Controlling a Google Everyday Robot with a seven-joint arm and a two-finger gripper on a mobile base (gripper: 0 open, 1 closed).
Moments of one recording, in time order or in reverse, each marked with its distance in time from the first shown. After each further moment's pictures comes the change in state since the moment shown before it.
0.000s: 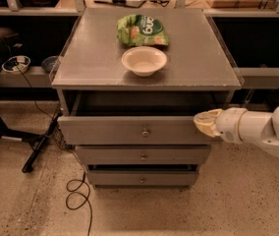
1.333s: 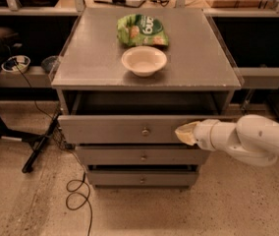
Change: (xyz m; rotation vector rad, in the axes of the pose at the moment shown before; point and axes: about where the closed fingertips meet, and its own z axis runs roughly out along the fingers) arm 0.049 0.010 0.073 0.016 0.056 0.106
